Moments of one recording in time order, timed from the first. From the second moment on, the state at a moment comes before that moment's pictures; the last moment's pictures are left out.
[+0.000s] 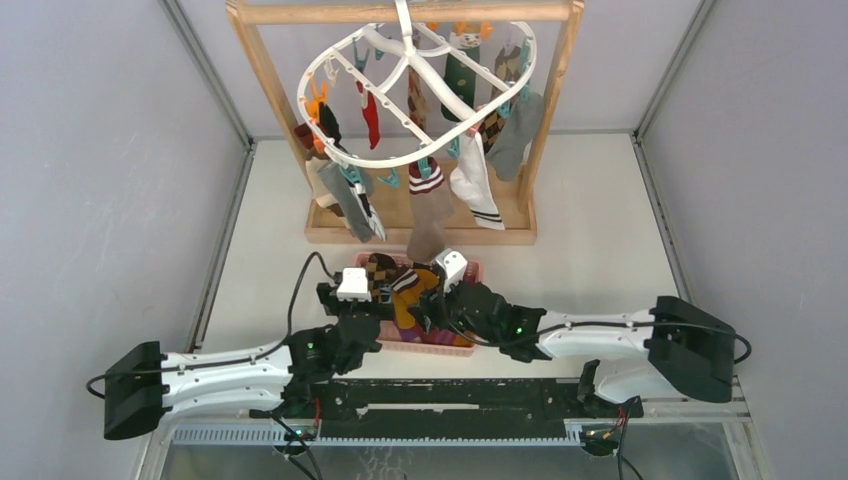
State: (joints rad) left arm -1.21 0.85 0.28 0.09 -1.12 -0.45; right arm 1.16 1.34 0.56 0.42 0.24 0.36
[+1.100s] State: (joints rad) left arm -1.23 0.73 0.31 -0.01 -0.97 -0.52; right arm 1.45 1.02 0.29 0.44 0.52 0.40
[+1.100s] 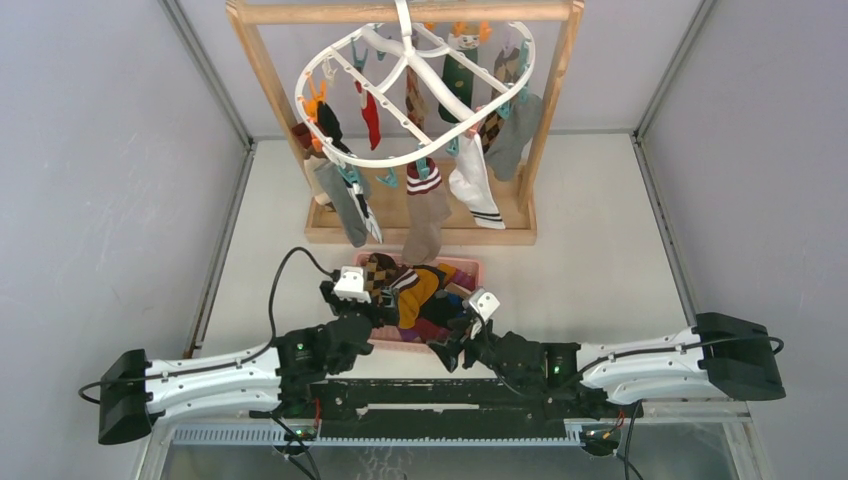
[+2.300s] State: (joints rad) left arm -1.14 0.96 0.31 0.33 -1.00 -0.42; right arm 1.17 0.78 0.27 0.45 0.38 0.31
